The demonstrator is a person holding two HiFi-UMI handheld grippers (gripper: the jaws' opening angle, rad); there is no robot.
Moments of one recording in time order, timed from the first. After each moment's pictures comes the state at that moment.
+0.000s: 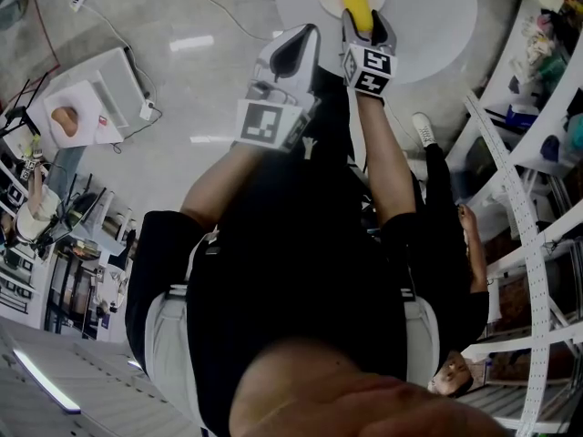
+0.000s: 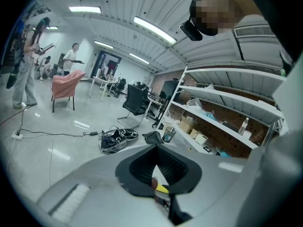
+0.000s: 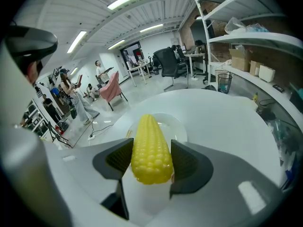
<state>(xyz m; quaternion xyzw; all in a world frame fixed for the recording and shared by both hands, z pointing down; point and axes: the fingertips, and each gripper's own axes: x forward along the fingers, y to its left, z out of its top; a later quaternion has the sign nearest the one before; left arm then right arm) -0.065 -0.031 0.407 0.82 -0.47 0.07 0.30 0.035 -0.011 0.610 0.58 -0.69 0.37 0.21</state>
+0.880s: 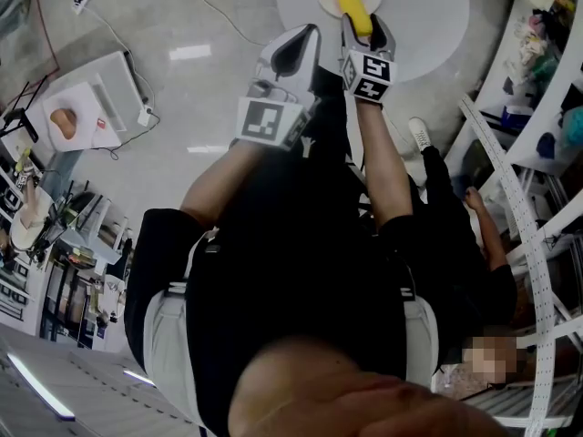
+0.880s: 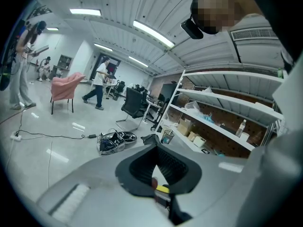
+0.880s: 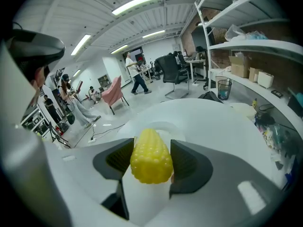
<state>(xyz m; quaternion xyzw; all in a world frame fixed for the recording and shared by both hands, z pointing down) -0.069 -0.021 0.389 0.83 -0.47 0.05 0.29 0.032 -0.004 0.578 0.59 -0.70 0.34 0.20</state>
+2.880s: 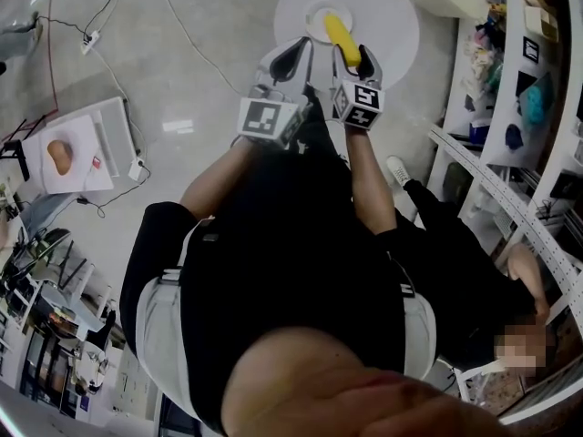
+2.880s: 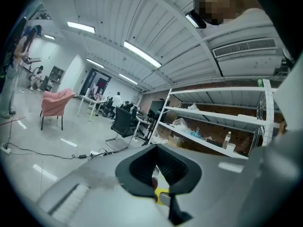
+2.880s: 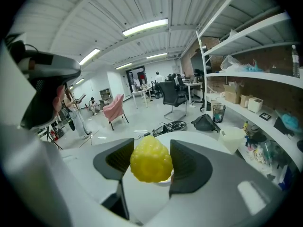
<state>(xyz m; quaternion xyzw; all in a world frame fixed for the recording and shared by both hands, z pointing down) -0.088 0.022 0.266 0.87 -0.44 -0.03 0.21 0.023 0.033 0.412 0.64 -0.71 0.26 0.13</state>
